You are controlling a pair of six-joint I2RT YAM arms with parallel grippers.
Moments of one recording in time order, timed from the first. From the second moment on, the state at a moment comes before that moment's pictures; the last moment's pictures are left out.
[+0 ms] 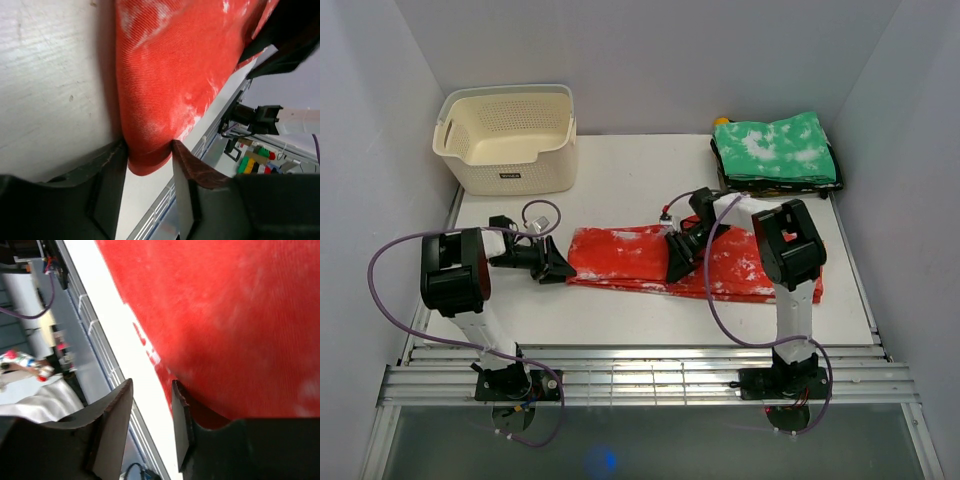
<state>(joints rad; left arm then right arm) 0.16 1.81 0.86 -0.50 0.98 -0.01 0.44 2.13 1.38 -0.88 -1.00 -0.27</state>
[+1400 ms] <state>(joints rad) 0.23 1.73 0.82 -0.10 0.97 -0.32 -0.58 1.75 1.26 -1.08 -0.52 -0.61</state>
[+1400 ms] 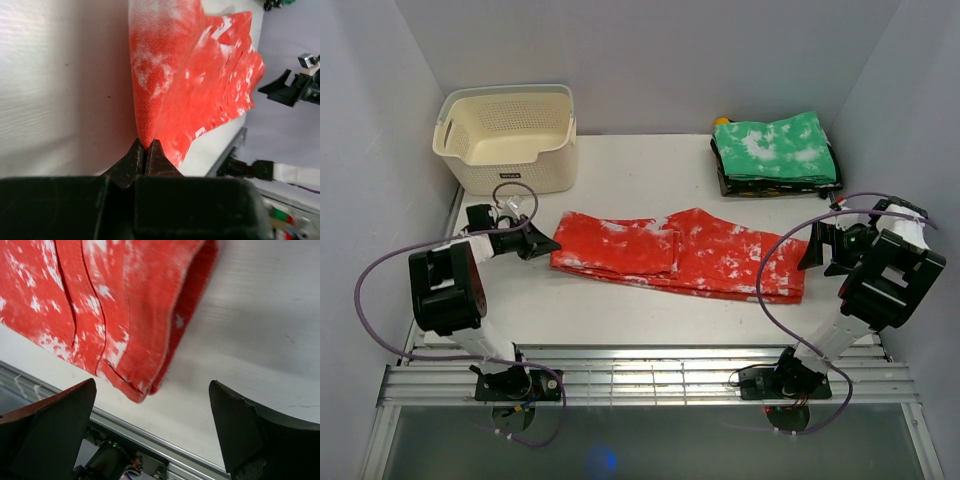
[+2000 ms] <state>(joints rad) -0.04 1.28 1.03 -0.44 0.82 -0.17 -0.36 1.93 1.24 -1.08 -0.81 -0.52</state>
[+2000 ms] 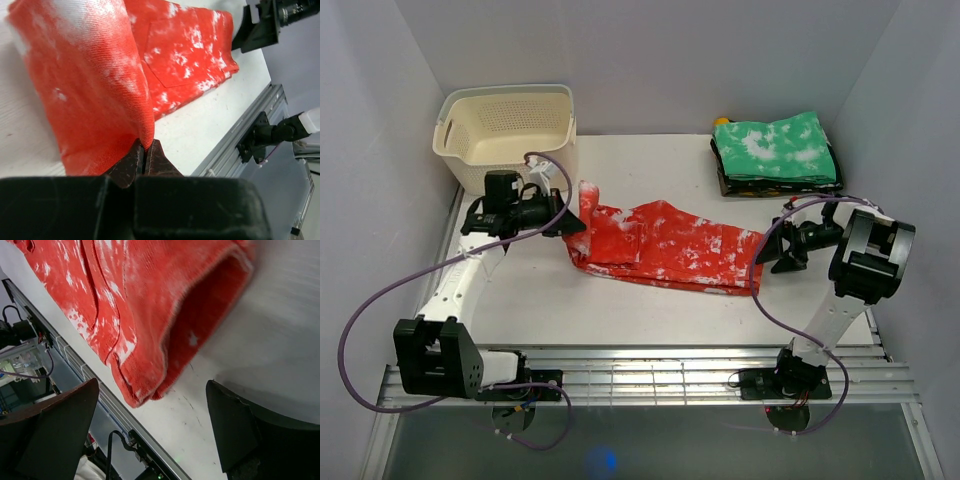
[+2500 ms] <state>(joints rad) -0.50 1.49 1.16 -0.33 0.55 -0.32 -0.29 2.01 1.16 -0.95 -0.80 -0.35</state>
